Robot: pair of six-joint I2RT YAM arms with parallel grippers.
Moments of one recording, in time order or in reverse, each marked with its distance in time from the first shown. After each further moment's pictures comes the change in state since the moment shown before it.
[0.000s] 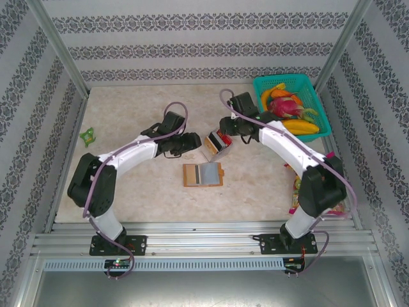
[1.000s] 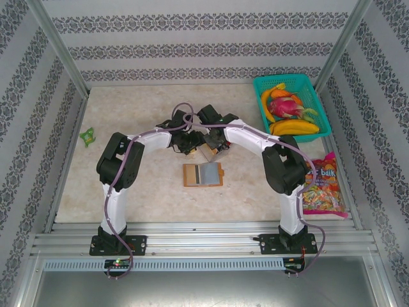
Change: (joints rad) left arm 0.049 0.336 0.164 0.101 0.146 -0.126; right arm 0.159 0.341 0.174 -0.101 0.264 -0.256
